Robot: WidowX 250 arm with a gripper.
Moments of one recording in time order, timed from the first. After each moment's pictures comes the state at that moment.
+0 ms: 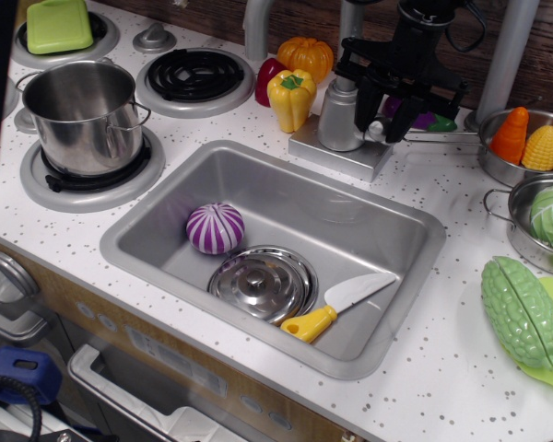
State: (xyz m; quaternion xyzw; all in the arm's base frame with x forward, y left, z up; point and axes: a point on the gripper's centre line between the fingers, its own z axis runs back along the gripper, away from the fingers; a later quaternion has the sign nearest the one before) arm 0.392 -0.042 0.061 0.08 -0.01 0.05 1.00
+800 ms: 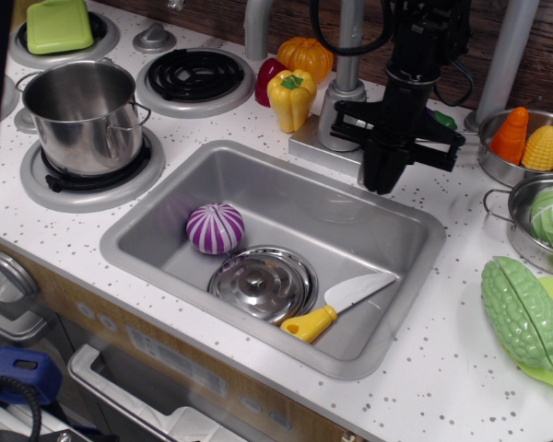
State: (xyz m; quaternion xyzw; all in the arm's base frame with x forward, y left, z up) arm 0.375 -0.049 0.034 0.04 0.01 0.05 1.00
